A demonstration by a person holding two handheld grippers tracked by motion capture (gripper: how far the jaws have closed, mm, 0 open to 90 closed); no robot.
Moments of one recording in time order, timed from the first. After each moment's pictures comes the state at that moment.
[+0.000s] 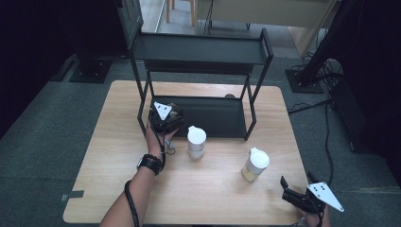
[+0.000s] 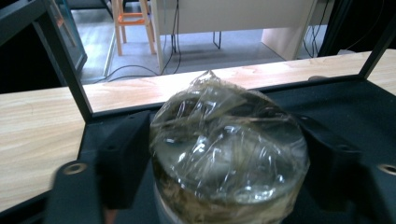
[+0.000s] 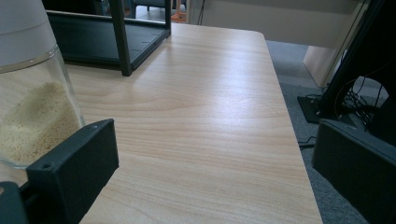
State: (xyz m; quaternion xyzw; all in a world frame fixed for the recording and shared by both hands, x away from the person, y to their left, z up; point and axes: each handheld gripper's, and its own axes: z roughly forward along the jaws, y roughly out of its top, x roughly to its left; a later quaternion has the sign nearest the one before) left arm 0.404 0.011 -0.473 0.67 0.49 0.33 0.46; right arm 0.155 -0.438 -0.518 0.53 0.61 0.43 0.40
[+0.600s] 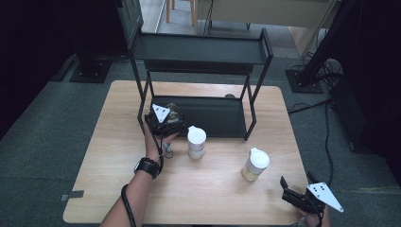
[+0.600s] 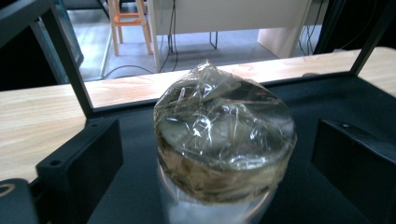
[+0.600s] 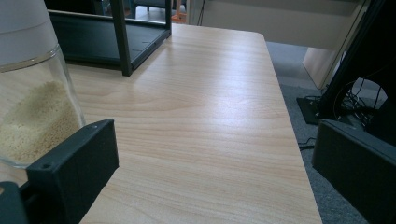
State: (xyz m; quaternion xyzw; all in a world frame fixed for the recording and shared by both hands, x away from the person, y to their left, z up) left arm 0.392 0.015 -0.472 0.68 0.48 0.33 0.46; right arm 0.155 -0.438 -0.519 0.53 0.61 0.42 0.41
